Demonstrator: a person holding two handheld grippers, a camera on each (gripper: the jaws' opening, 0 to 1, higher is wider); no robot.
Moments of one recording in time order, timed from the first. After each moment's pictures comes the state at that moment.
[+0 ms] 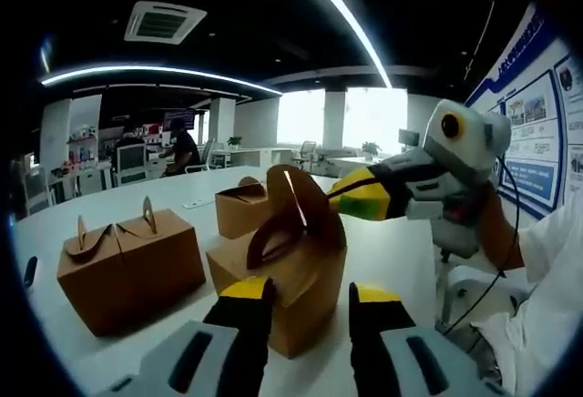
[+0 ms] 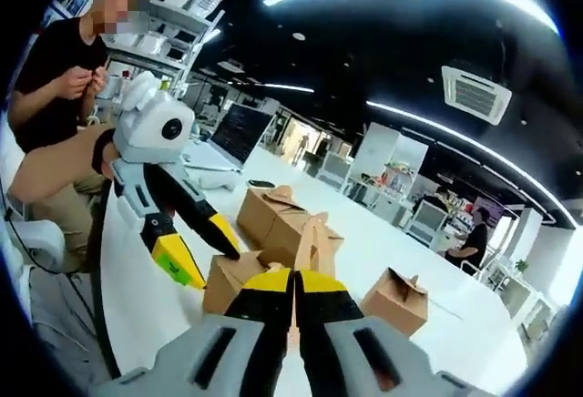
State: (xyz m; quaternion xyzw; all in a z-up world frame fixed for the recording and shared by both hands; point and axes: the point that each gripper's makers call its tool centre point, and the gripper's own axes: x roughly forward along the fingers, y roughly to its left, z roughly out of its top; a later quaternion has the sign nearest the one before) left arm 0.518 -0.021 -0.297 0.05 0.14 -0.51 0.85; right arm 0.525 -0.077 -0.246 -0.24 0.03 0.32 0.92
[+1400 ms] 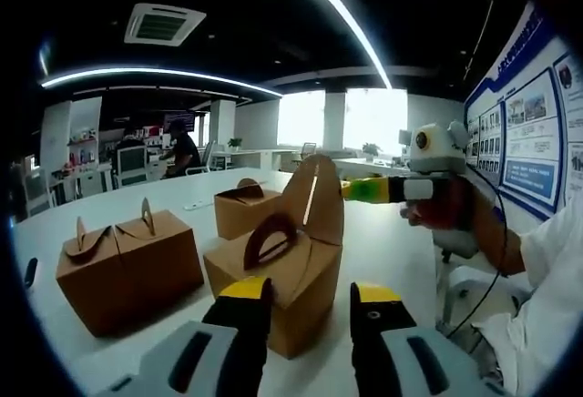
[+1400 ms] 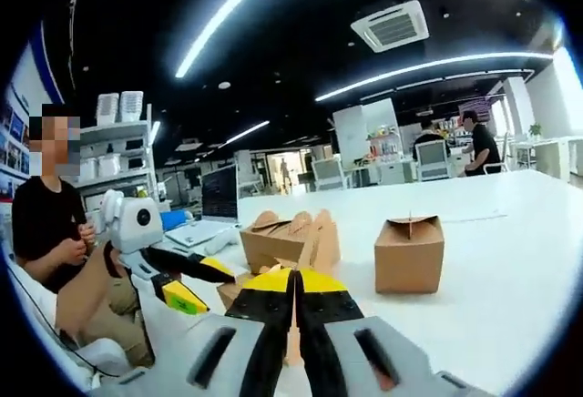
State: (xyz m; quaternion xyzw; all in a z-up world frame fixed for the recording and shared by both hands) left arm 0.516 -0.024 -0.297 0.05 0.13 -0.51 0.85; right arm 0.528 -0.128 -0.251 0.06 0.05 0.32 0.94
